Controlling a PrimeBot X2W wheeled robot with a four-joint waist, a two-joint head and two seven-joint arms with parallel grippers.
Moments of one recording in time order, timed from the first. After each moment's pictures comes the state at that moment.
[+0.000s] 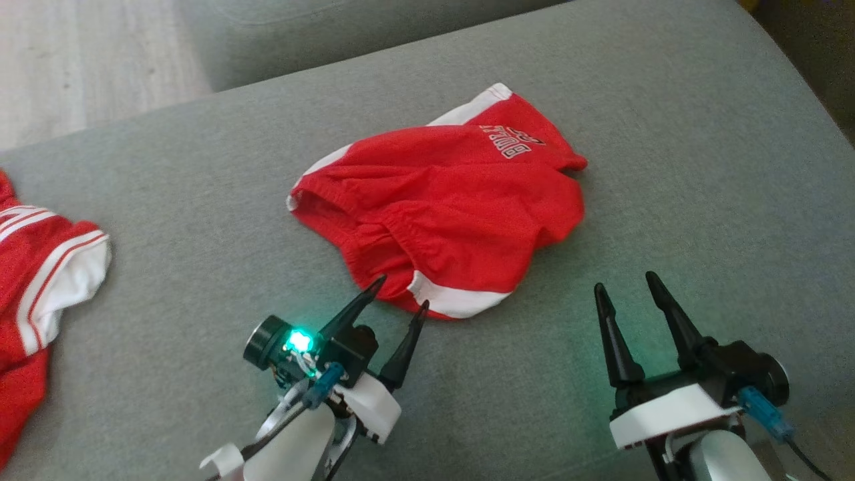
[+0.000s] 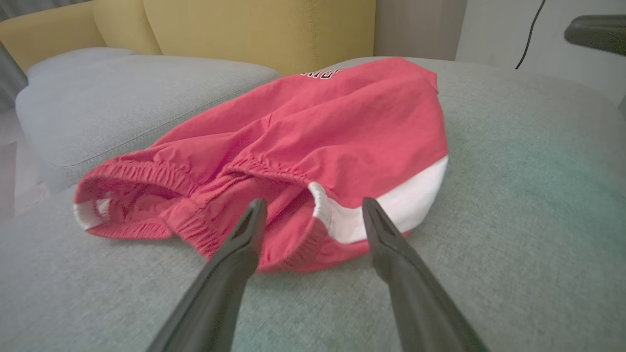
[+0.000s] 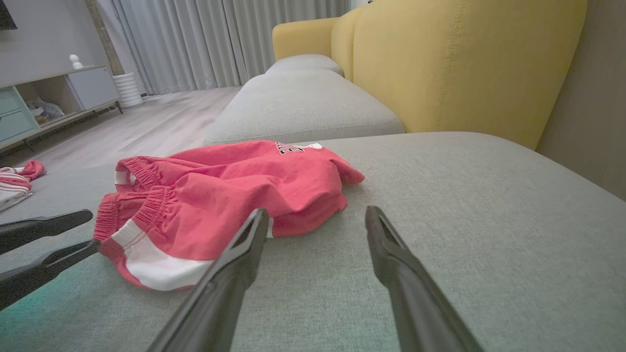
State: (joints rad) left arm -0.38 0.05 -0.58 0.67 -0.06 -0.05 -0.25; right arm -0.01 -0.05 0.14 0.24 0.08 0.13 -0.26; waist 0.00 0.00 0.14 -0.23
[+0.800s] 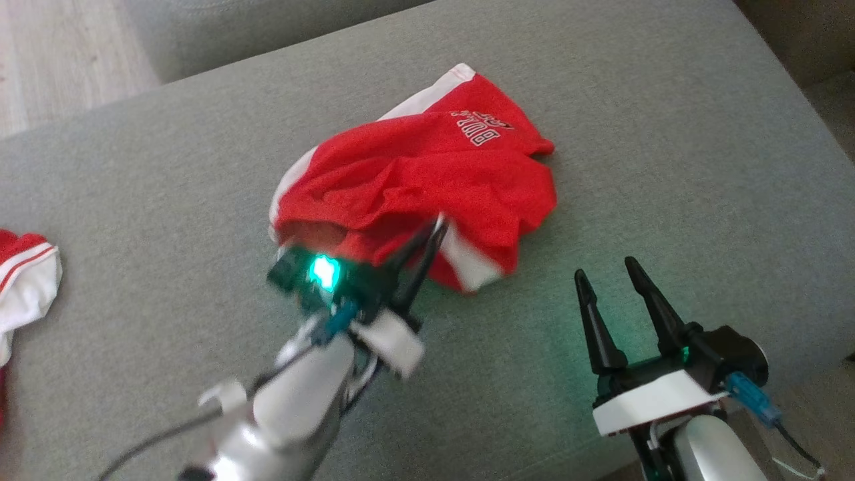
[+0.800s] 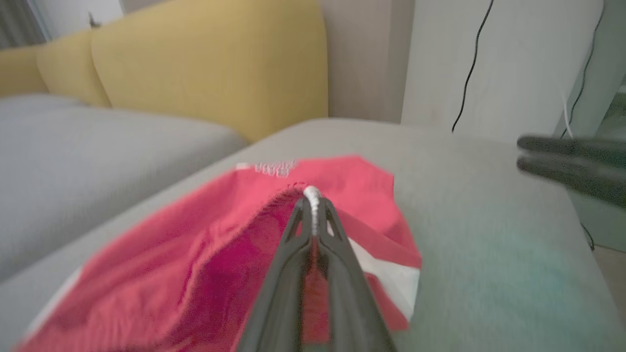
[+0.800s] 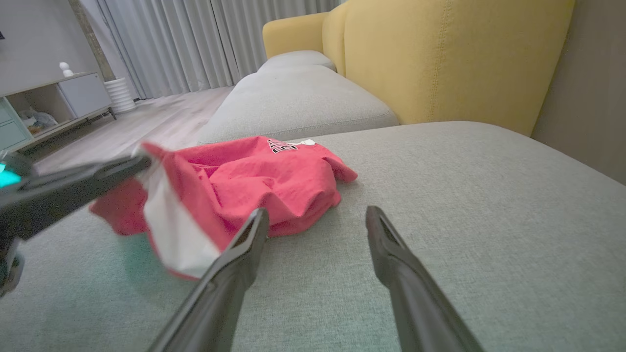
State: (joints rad) left arm -0.53 0.05 -0.68 0.64 -0.17 -0.09 -0.25; right arm -0.05 -0.05 0.20 0.24 0.13 0.13 -0.26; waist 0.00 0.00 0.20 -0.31
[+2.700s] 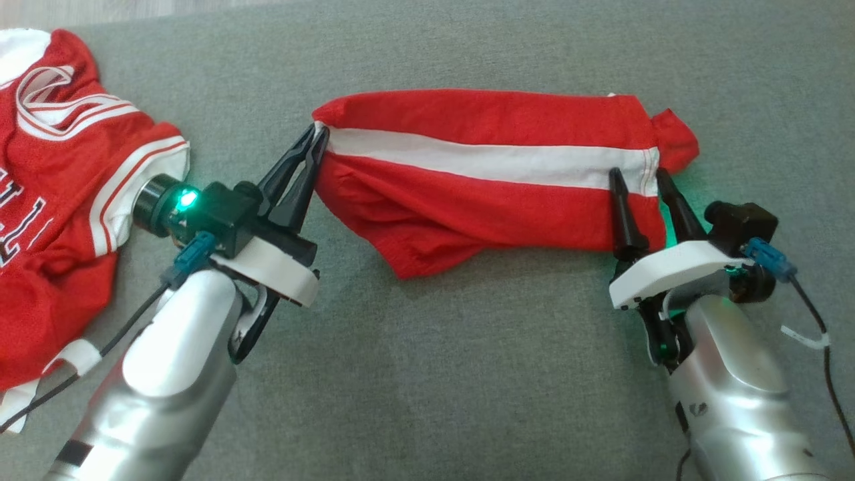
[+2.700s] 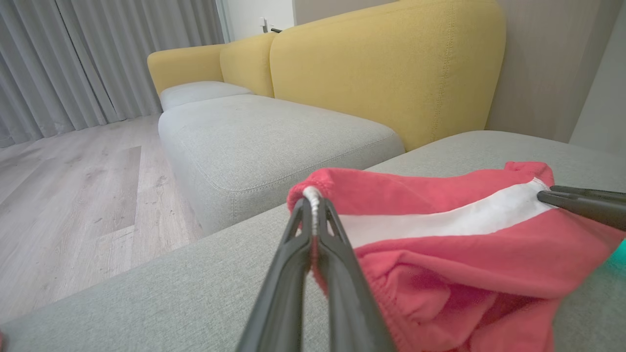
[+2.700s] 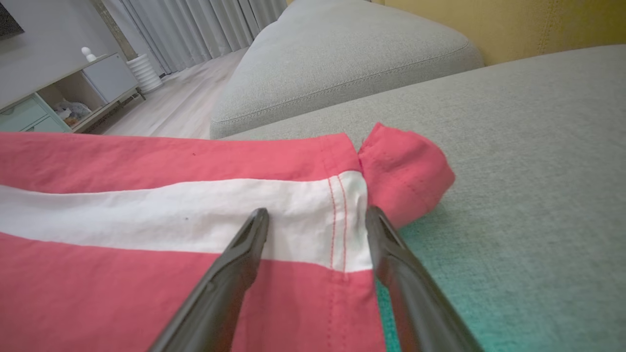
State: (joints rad) left arm -0.61 0.29 -0.59 0.43 -0.34 -0.09 -0.21; right arm -0.50 -0.05 0.13 0.76 0.31 0.13 -0.26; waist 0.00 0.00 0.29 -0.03
